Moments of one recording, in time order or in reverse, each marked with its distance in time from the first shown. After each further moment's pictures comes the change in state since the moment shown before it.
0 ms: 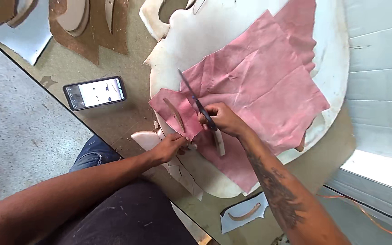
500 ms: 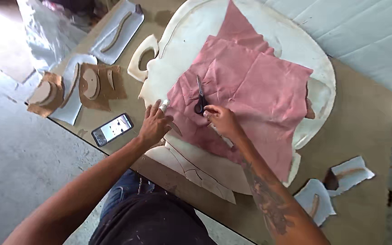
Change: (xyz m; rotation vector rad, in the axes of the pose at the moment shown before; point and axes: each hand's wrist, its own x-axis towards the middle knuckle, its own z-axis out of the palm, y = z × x) left_hand 0.009 0.083 -0.070 1.635 0.321 0.621; right_hand -0.077 0.015 0.041 -0.117 0.750 0.027
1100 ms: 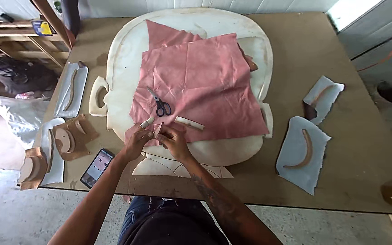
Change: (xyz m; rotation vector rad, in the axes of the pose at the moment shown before) left_hand 0.020 0.059 -0.024 -0.602 -0.327 0.125; right_hand -0.094 0.005 0.098 0.993 0.313 -0.248
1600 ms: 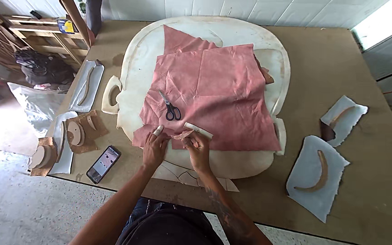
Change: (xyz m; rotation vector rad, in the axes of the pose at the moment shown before) left_hand 0.000 -0.017 0.078 0.537 0.409 -0.093; right_hand -0.017 0.010 -0.032 -0.030 0.278 -0.181
